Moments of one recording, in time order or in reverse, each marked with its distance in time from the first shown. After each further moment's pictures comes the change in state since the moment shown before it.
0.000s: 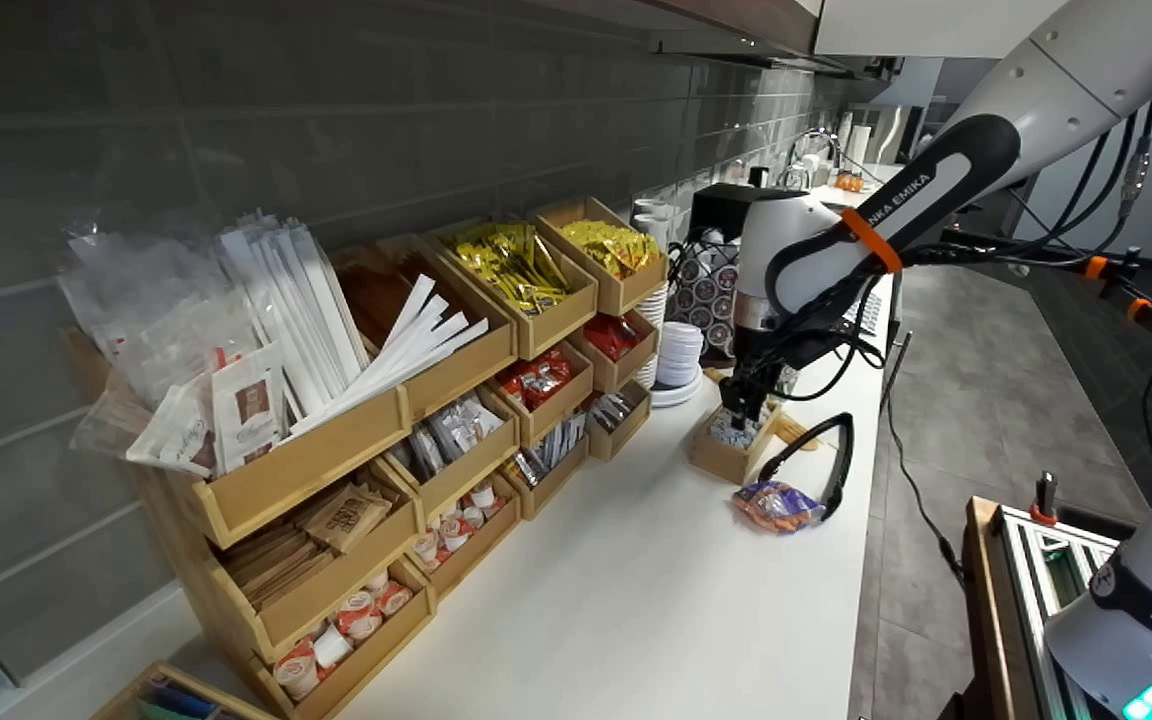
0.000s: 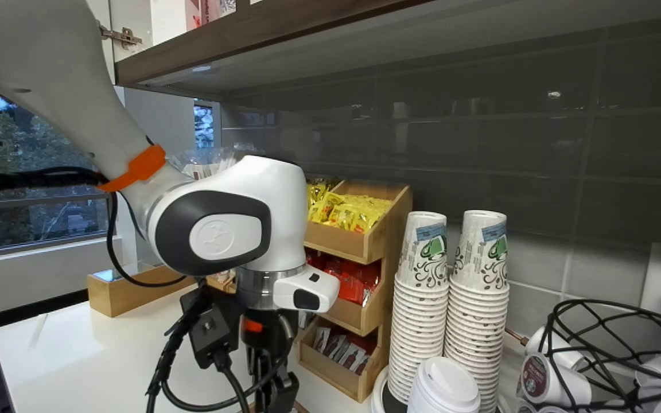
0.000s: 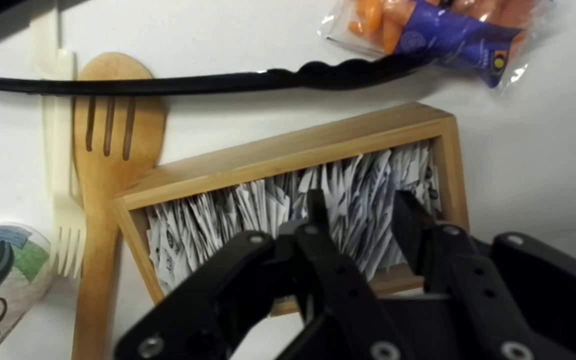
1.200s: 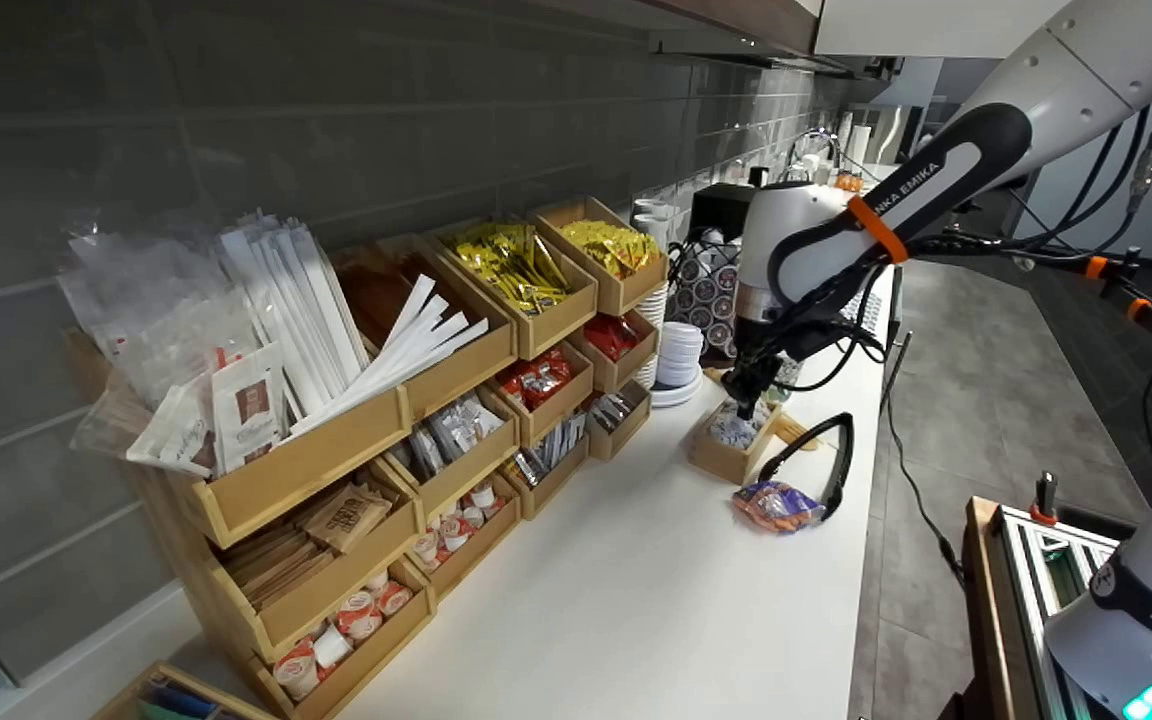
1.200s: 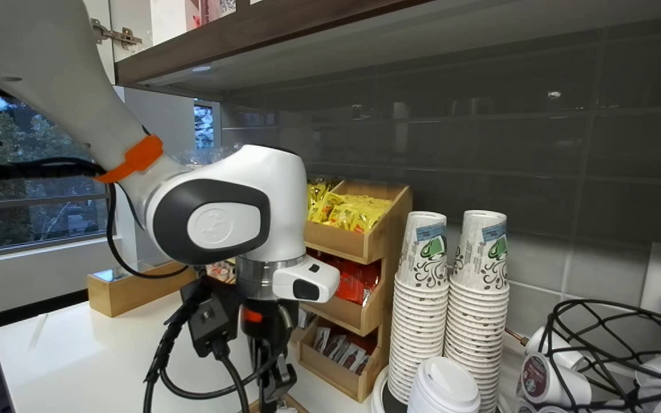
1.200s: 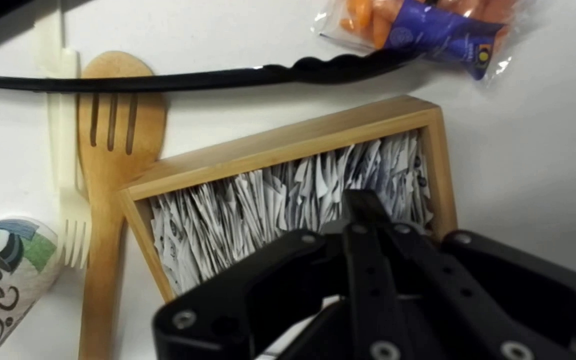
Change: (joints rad) arm 0.000 -0.030 0.000 0.001 0.008 -0.019 0.005
